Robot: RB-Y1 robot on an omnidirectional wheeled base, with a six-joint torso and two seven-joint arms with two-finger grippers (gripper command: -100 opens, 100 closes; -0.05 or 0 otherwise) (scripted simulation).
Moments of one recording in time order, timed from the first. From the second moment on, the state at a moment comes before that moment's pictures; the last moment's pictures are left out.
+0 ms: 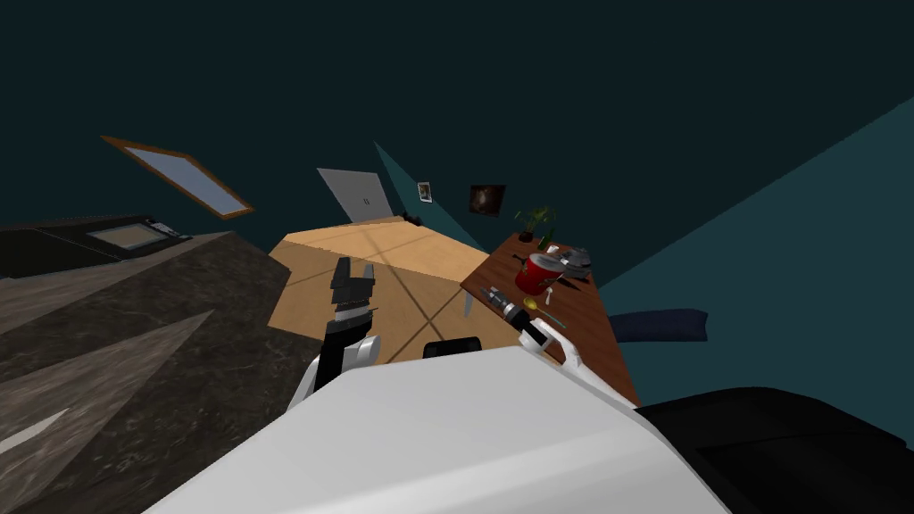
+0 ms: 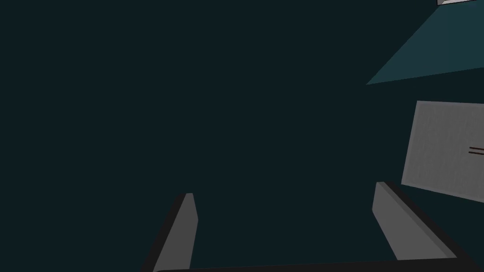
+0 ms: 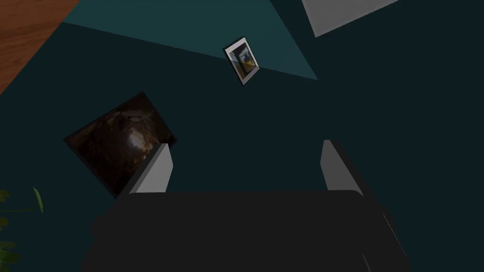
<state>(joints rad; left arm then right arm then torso) 0.49 0.03 0.07 -2.22 -0.06 -0.47 0.09 0.38 -0.67 0.29 -1.83 0.11 -0.21 0.52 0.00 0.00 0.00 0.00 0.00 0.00</state>
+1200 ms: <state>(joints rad) 0.49 0.03 0.07 -2.22 -0.06 -0.47 0.09 0.37 -0.93 0.44 -1.68 0.16 -0.09 0.82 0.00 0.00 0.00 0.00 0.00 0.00</state>
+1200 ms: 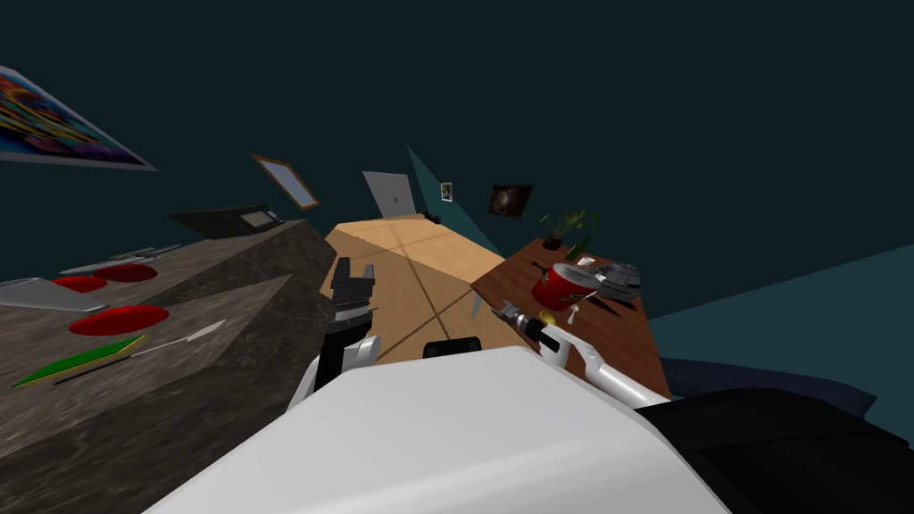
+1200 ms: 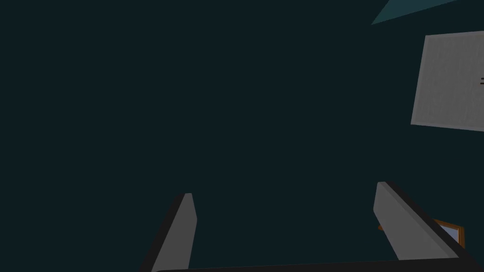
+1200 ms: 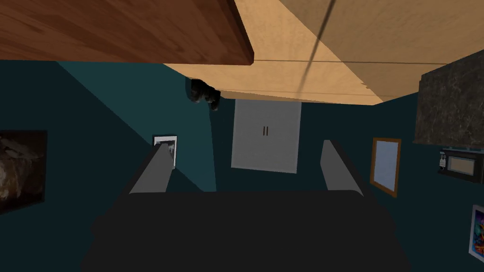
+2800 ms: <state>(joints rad) 0.49 0.03 0.07 -2.22 -0.06 -0.47 0.09 0.38 -1.26 0.67 -1.51 0.19 0.09 1.18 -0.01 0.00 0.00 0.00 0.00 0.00</state>
